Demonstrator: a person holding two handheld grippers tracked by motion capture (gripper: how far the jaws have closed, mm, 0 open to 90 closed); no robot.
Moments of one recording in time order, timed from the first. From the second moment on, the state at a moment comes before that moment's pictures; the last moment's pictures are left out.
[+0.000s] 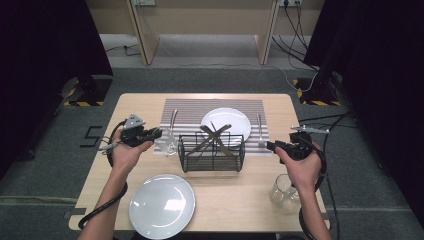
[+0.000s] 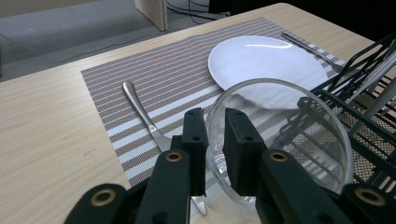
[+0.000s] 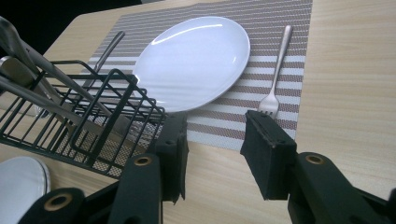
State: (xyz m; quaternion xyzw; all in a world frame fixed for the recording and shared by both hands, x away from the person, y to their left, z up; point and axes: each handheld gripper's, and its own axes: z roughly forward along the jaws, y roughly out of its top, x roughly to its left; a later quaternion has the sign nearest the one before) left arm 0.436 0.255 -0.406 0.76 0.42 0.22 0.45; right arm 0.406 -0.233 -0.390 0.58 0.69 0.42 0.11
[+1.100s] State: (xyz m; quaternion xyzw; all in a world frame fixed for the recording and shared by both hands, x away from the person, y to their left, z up) left arm 0.447 0.252 -0.407 0.75 0.43 0.22 0.45; right arm 0.406 -0.233 -0.390 0.58 0.69 0.42 0.11
